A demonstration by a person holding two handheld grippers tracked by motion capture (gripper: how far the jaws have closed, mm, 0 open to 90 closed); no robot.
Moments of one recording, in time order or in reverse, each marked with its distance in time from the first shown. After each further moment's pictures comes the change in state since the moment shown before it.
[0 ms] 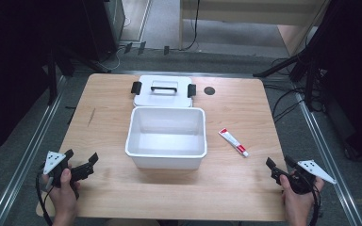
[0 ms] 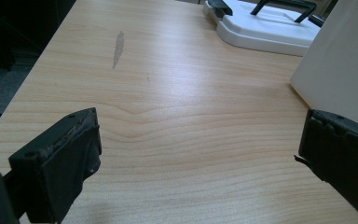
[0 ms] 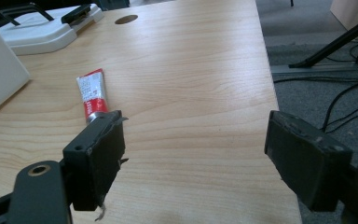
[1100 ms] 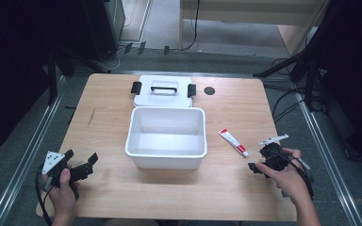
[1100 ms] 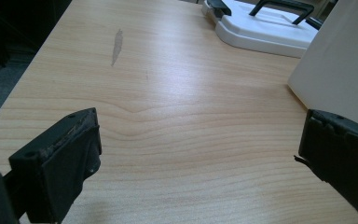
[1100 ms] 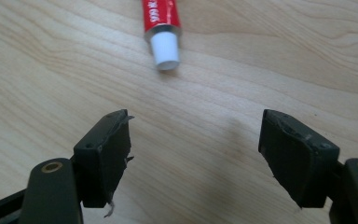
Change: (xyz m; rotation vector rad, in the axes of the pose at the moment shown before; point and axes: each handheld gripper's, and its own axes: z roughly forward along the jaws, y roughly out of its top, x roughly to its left) left arm 0.002 0.000 0.000 0.003 -0.014 -0.022; right arm 0.060 0.060 0.059 0.764 0.047 -0.361
